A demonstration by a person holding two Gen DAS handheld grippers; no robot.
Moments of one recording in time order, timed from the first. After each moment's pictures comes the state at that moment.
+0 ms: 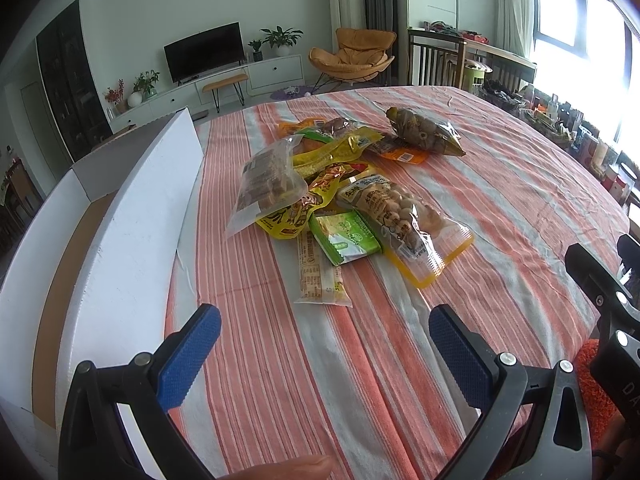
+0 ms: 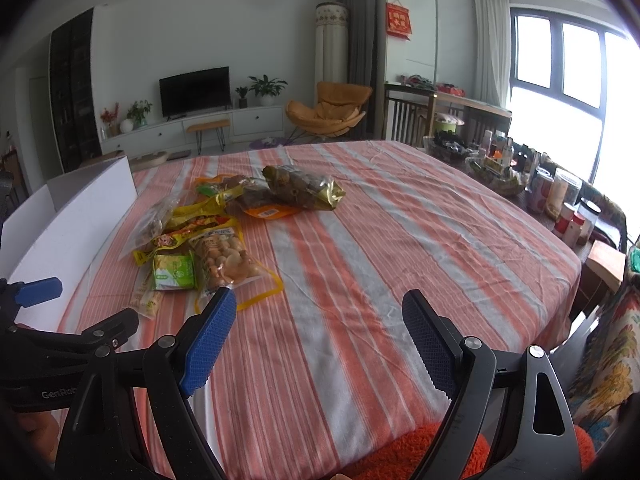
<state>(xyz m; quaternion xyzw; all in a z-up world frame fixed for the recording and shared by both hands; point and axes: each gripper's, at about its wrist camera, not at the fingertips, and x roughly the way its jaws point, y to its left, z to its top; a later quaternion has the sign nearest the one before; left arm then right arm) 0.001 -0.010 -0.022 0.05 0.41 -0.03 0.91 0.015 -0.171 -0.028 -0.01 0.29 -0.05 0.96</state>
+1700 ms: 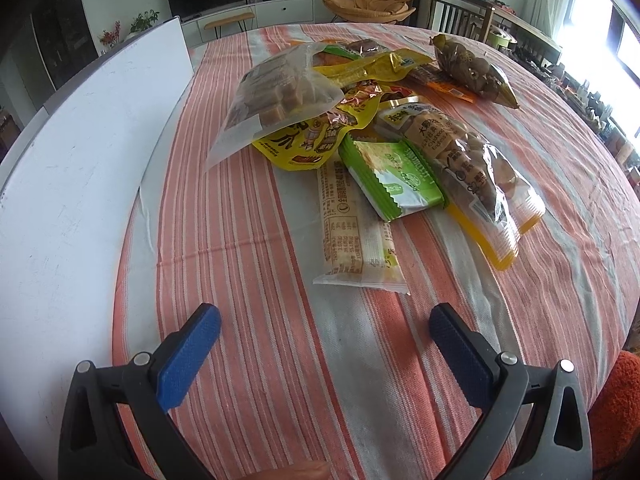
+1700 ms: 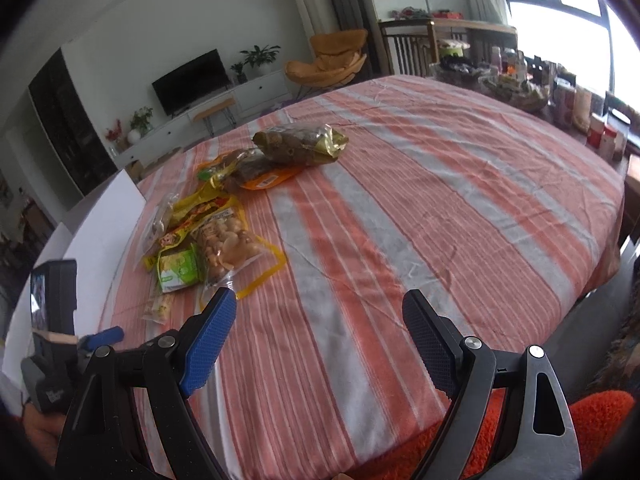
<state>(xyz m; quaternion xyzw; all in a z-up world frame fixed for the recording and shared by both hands) 0.061 0.011 -0.090 0.01 0.50 -0.02 0.86 0.047 -0.222 -0.048 0.14 0.37 -0.01 0.92</state>
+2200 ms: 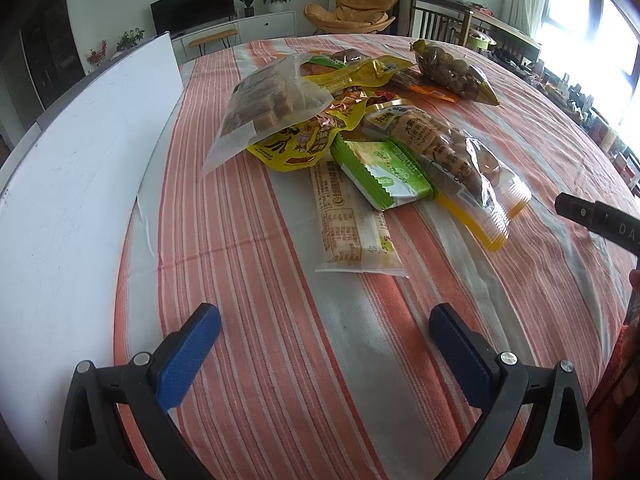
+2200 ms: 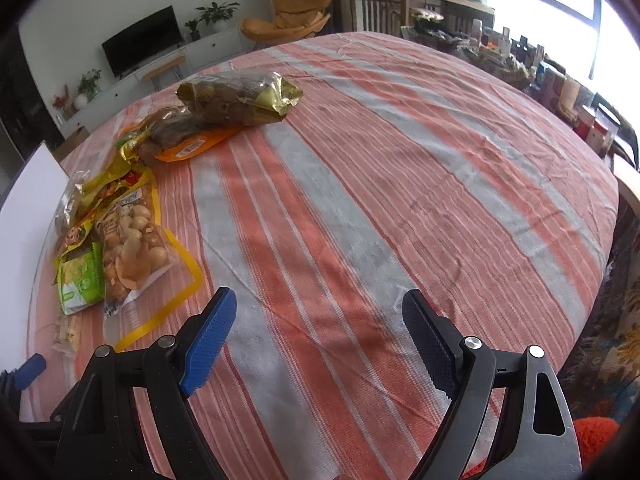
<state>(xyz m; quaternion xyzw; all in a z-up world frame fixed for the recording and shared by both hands) 0.050 0.016 -0.091 0.02 0.48 -0.05 0.88 0.109 -0.222 -0.090 0.08 0.45 -0.09 0.89</state>
